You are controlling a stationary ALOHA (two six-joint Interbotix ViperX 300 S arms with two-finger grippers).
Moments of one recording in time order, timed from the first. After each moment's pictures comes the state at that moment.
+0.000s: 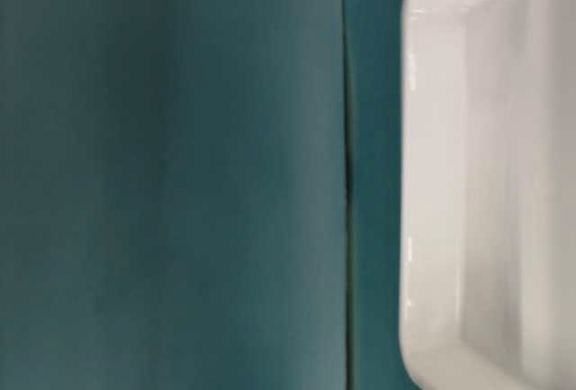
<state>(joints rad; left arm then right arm) 0.08 -0.18 1.05 0.02 0.11 -1.41 -0.06 -0.19 1.06 0.35 0.09 1.16</state>
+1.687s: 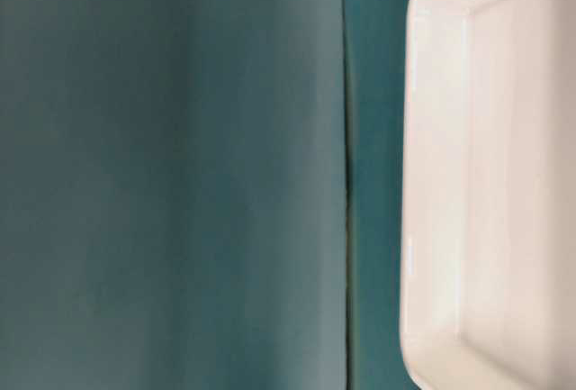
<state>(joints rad) 0.07 -0.93 0.94 0.03 0.29 -0.57 -0.12 -0.87 0.91 0.25 0.28 0.25</state>
